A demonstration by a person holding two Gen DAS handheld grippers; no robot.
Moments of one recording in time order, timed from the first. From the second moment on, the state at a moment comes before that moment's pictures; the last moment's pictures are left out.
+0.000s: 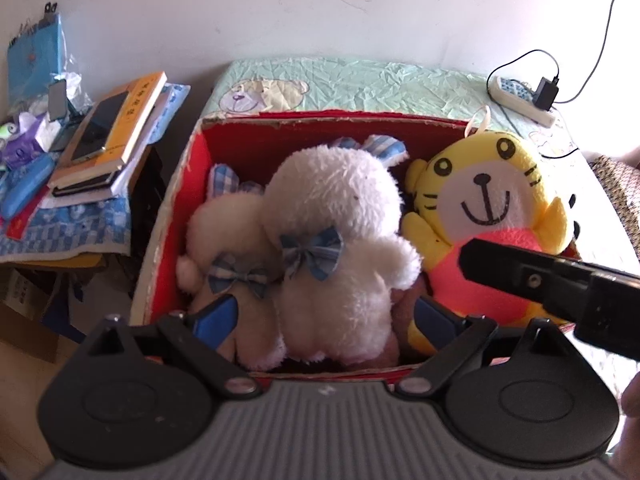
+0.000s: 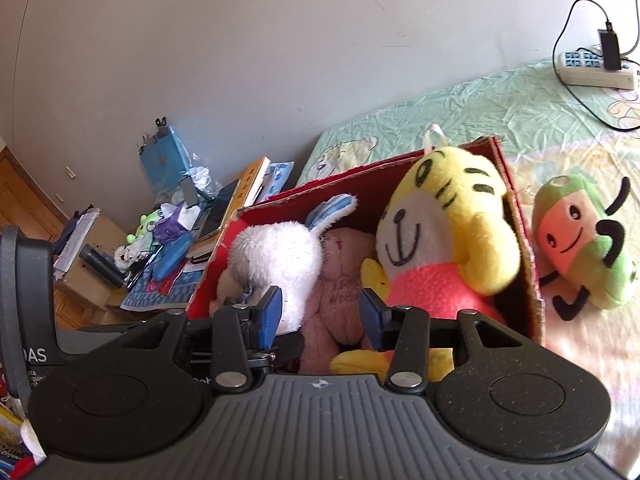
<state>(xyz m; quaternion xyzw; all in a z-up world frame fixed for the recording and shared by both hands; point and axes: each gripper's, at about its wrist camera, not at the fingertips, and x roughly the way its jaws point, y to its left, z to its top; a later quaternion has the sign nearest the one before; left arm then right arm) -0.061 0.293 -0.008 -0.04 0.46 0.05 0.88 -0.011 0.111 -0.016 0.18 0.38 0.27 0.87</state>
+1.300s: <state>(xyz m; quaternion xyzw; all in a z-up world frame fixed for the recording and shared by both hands) -0.053 0.139 0.032 0.03 0.45 0.14 0.88 -0.014 -0.040 -0.002 0.14 0.36 0.27 0.88</state>
